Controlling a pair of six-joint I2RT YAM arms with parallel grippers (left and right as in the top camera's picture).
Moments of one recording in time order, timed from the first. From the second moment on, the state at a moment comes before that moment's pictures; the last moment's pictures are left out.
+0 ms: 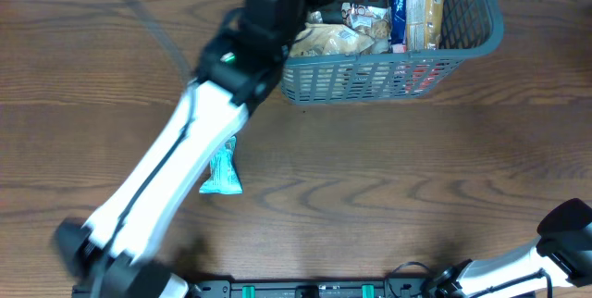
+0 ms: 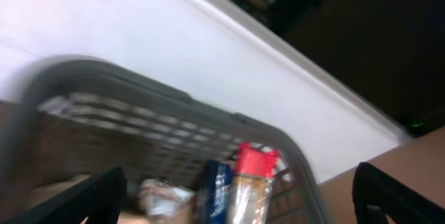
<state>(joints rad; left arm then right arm) -0.57 1.64 1.75 -0.32 -0.24 -0.70 -0.83 1.88 2.44 -1.61 0.12 0.36</state>
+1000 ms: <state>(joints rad) -0.57 1.32 1.53 -1.49 -0.47 -0.59 -0.83 1.88 2.44 -1.61 0.12 0.36</state>
